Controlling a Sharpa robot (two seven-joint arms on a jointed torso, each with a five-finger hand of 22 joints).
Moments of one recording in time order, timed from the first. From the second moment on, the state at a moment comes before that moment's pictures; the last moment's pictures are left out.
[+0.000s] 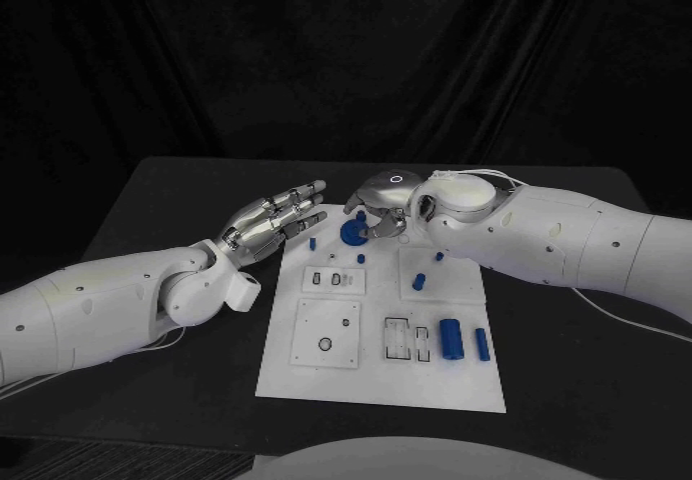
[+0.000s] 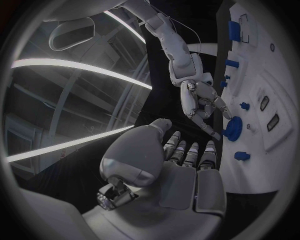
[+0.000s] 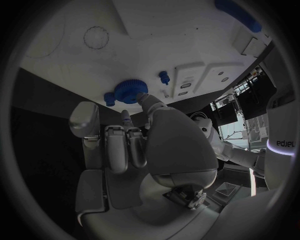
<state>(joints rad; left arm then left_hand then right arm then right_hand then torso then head) 1.18 -0.86 -0.21 1.39 -0.15 0.20 0.66 1.30 0.28 0.08 0.10 0.61 0.26 0.06 0.08 0.04 0.01 0.03 0.07 0.02 0.00 0.11 0.00 0.00 0.17 0.02 0.21 0.00 0.01 1.34 -0.41 -0.21 1.13 -1.67 -0.20 0.05 1.32 -0.09 0.26 0.08 0.36 0.70 0.11 0.06 0.13 1.46 0.03 1.57 1.31 1.47 -0.04 1.53 1.31 0.10 1.36 0.08 0.99 1.31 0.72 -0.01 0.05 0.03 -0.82</state>
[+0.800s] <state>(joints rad) 1.18 -0.88 -0.21 1.41 -0.15 0.19 0.67 1.29 0.27 0.09 0.08 0.61 0.27 0.07 0.08 0.04 0.01 0.04 0.09 0.02 0.00 0.11 0.00 0.00 0.17 0.02 0.22 0.01 0.01 1.43 -0.81 -0.21 1.45 -1.67 -0.28 0.05 1.28 -0.06 0.25 0.12 0.25 0.82 0.09 0.10 0.11 1.46 0.02 1.56 1.31 1.47 -0.04 1.53 1.31 0.10 1.36 0.07 0.98 1.31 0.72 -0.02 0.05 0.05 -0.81</state>
